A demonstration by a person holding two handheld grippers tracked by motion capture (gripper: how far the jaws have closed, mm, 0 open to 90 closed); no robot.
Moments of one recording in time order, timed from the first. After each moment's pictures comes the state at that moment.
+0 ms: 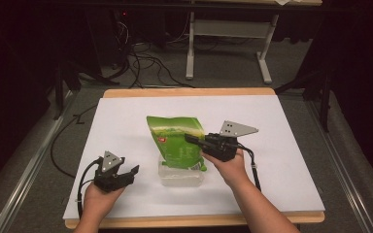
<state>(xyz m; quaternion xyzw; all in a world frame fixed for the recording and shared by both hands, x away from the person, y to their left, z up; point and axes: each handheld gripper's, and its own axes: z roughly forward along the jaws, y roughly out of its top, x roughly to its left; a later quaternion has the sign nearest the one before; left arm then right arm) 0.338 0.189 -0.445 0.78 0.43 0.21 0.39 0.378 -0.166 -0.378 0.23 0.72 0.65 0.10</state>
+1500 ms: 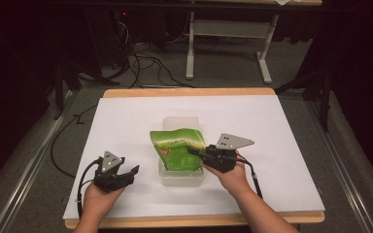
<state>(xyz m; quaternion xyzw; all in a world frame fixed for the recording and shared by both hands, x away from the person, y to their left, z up) 0.337 0.189 -0.444 0.78 0.43 0.22 0.40 0.363 -0.167 -0.409 0.24 0.75 0.60 0.12</state>
